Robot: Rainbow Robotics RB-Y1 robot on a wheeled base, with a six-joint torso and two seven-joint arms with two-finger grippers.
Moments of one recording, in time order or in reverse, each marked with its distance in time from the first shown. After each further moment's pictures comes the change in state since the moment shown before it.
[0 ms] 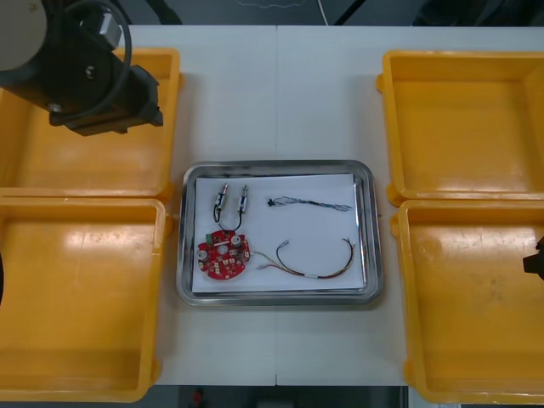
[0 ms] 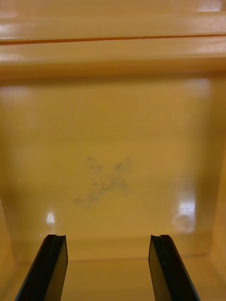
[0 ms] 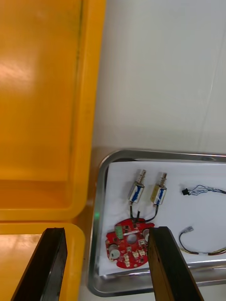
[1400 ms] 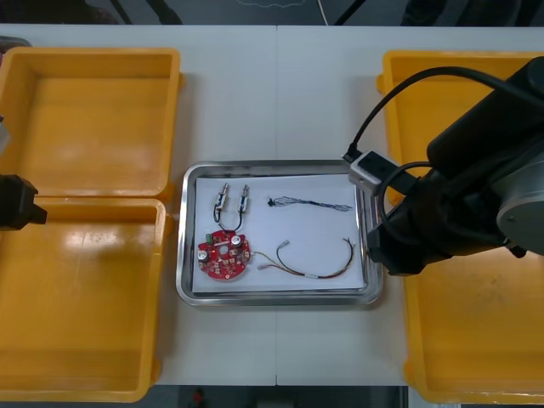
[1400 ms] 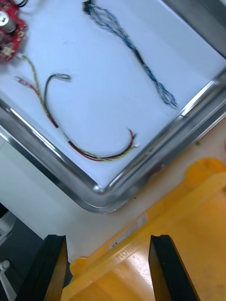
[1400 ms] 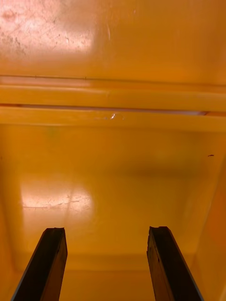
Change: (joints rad) right arm -0.588 -0.057 0.760 0.004 -0.152 0.000 -0.039; left arm 0.557 0.189 0.334 -0.184 0.100 0.002 -0.362
